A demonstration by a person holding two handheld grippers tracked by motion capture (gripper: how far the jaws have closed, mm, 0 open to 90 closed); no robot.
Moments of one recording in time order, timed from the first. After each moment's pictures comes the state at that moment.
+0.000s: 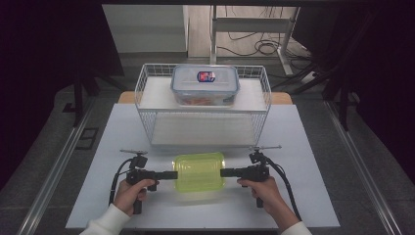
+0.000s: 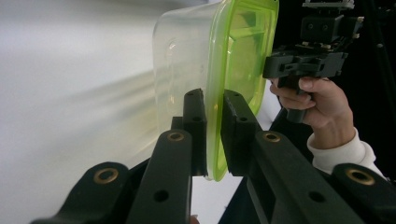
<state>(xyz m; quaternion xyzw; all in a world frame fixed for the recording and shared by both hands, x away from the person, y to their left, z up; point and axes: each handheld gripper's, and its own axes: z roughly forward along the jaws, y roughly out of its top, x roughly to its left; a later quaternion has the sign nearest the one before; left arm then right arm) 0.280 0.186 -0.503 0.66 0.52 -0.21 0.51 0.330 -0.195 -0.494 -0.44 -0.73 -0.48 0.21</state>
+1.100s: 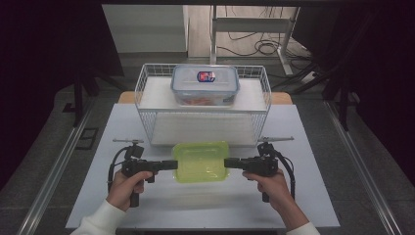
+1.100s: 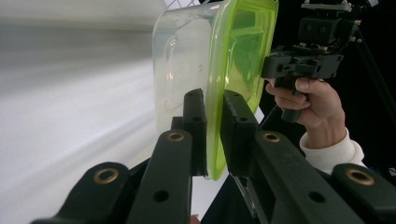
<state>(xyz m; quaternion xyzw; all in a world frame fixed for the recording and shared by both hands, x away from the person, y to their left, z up) 0.280 0.183 -0.446 0.67 0.48 -0.17 0.54 0.320 -0.200 -0.436 -0.39 -0.74 -0.53 0.15</state>
